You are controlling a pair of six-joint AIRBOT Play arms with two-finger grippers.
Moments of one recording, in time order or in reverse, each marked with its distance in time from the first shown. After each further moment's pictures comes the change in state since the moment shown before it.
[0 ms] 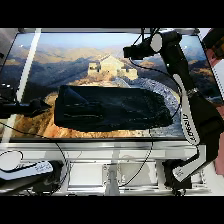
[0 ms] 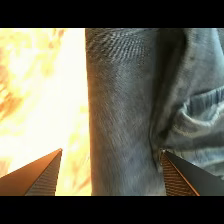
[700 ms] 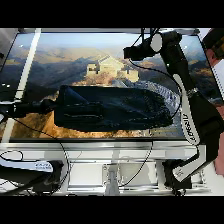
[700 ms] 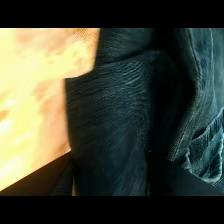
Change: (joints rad) left arm -0.095 -0.207 -0.013 -0.214 0.098 0.217; right arm 0.000 0.000 0.000 0.008 0.015 -0.004
